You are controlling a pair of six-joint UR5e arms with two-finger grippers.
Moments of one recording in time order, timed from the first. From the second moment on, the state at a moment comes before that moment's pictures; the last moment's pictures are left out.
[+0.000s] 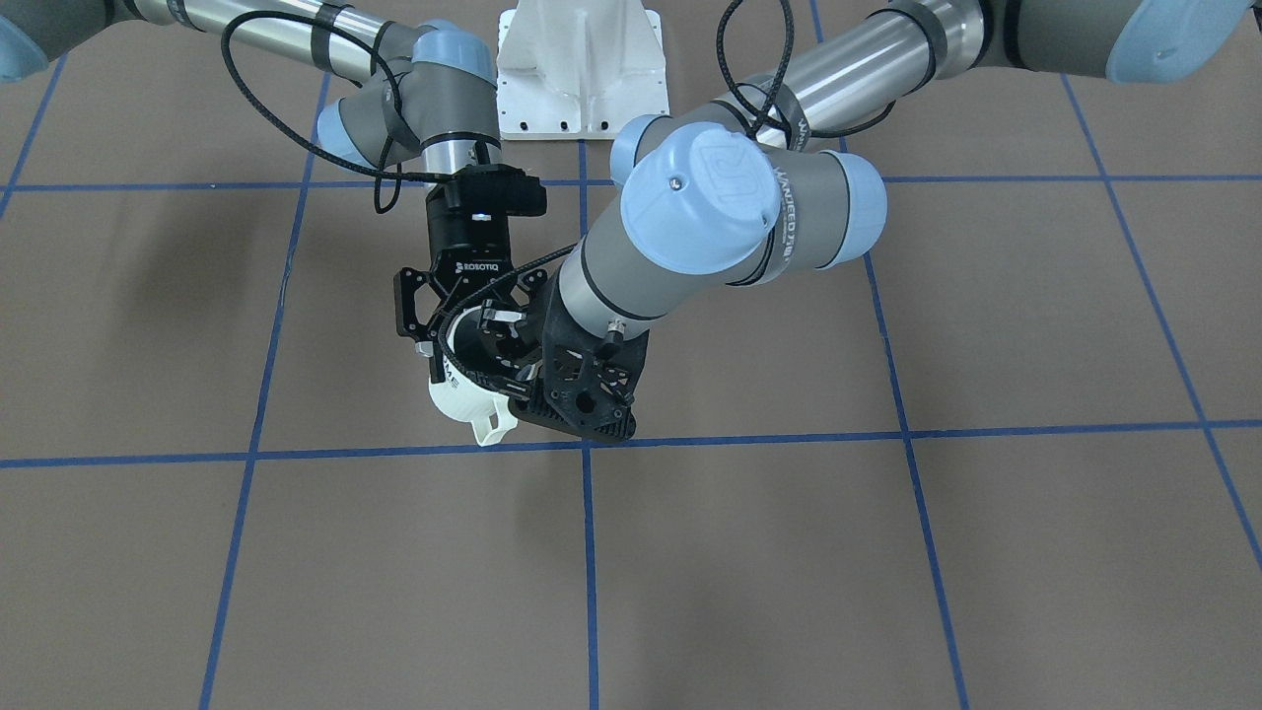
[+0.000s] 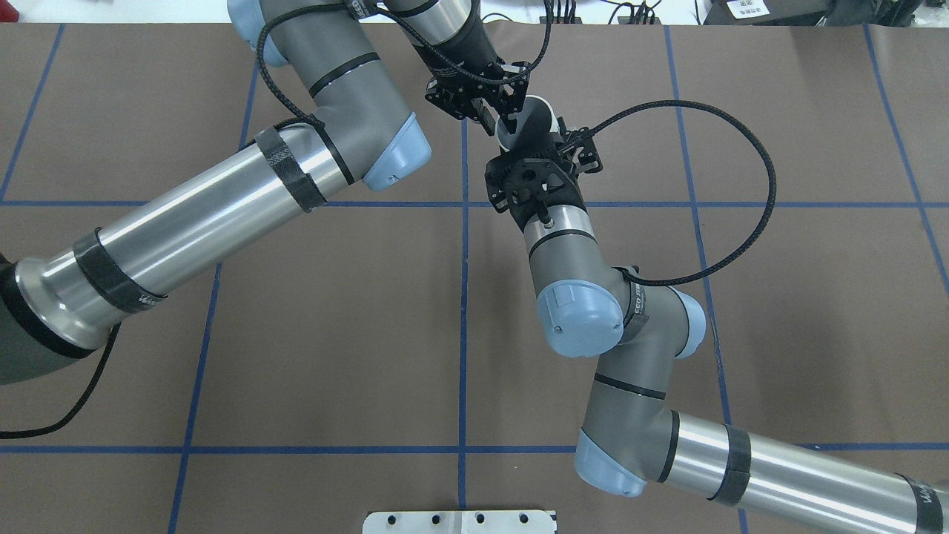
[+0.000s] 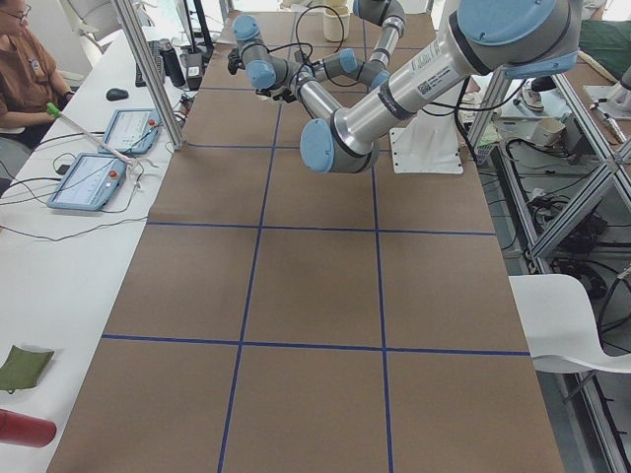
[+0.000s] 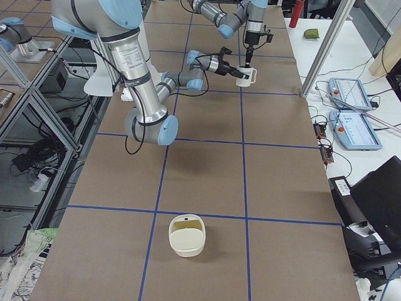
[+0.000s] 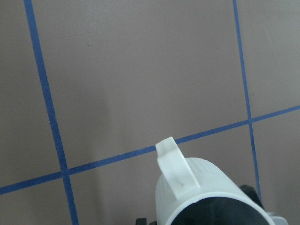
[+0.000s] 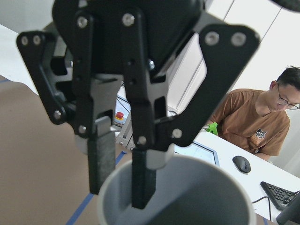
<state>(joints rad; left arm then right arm) -0.81 -2.68 -1.13 -1.96 -2.37 -1.03 0.40 -1.00 1.59 -0.92 0.72 0.58</state>
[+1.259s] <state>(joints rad) -0.82 -2.69 -1.13 -1.96 -2.37 -1.10 0.40 -0.99 1.60 -0.92 0.72 0.58</state>
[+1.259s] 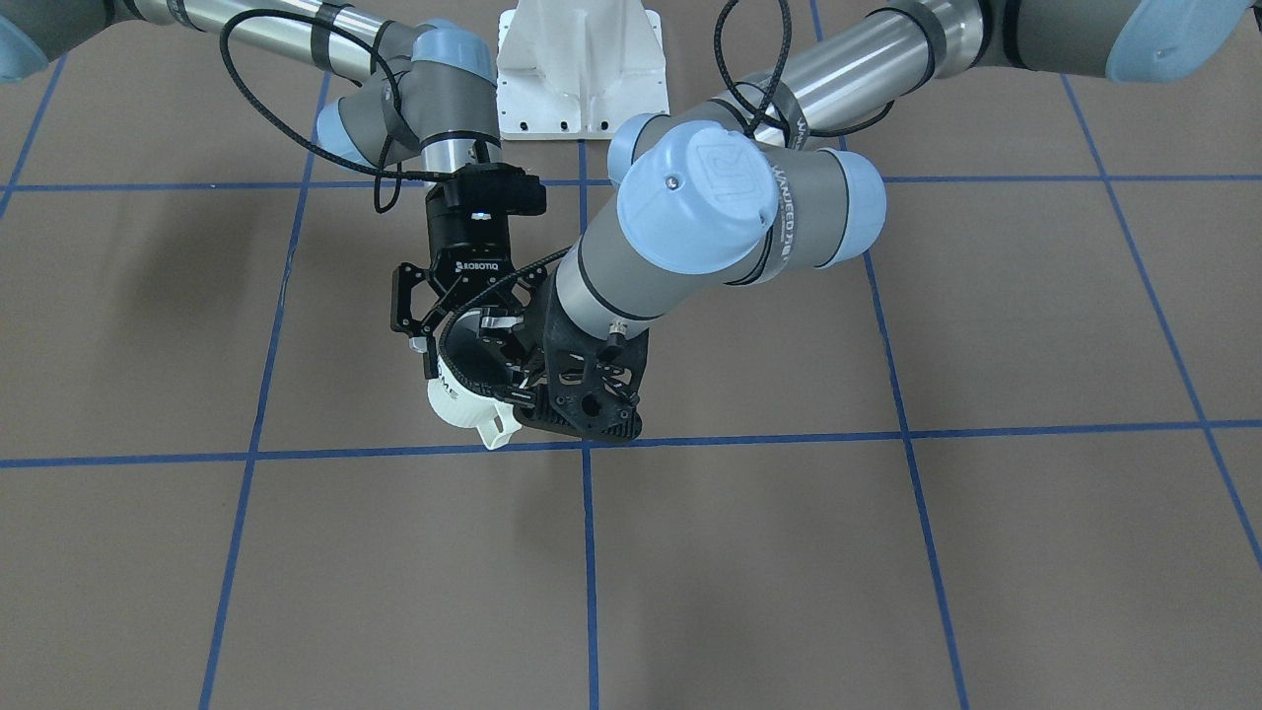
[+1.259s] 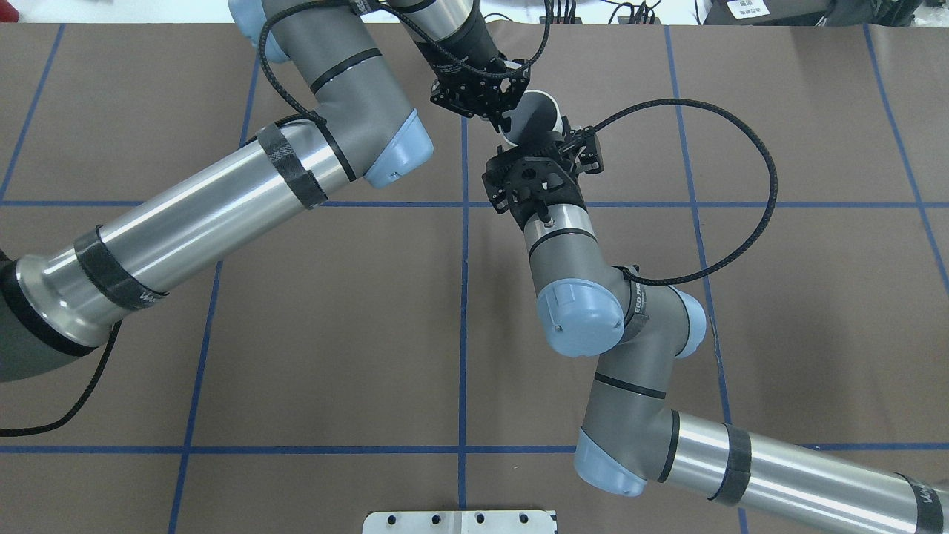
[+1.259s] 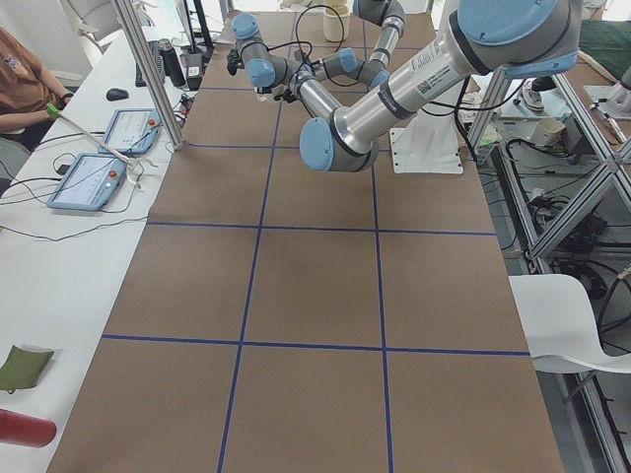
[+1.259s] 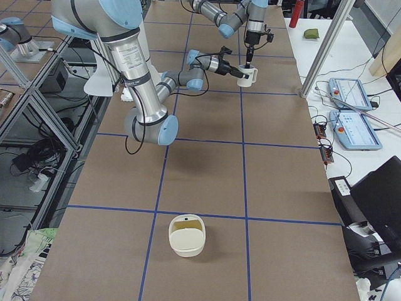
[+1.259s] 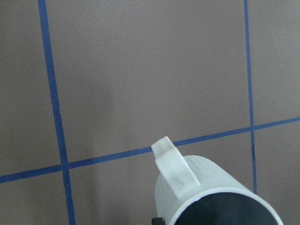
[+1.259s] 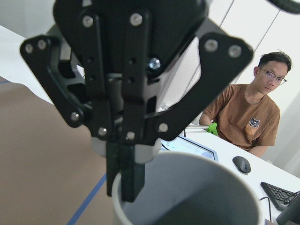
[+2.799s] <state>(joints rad) -1.15 -2.62 -1.04 -1.73 -2.23 -0.87 0.71 -1.01 1.65 -0.93 1.29 0.64</state>
